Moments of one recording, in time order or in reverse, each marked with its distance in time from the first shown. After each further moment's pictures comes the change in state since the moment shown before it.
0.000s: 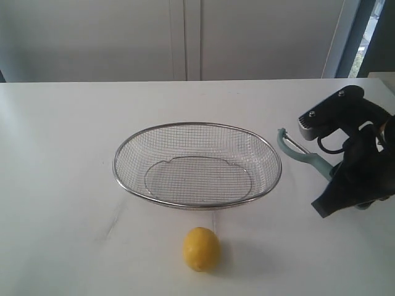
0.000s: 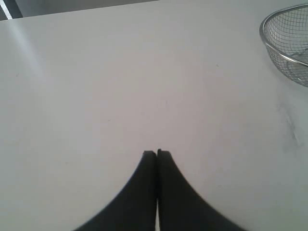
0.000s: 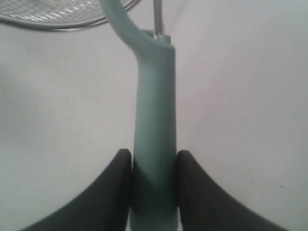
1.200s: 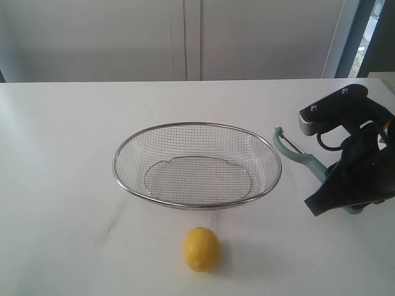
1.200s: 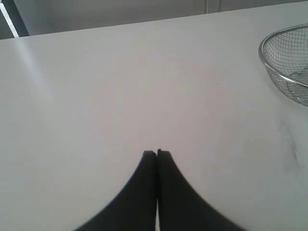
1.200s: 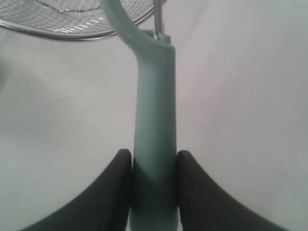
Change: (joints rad) left arm 0.000 0.000 0.001 0.000 -0.061 0.000; right arm 0.000 -0.024 -0.002 0.102 0.012 0.000
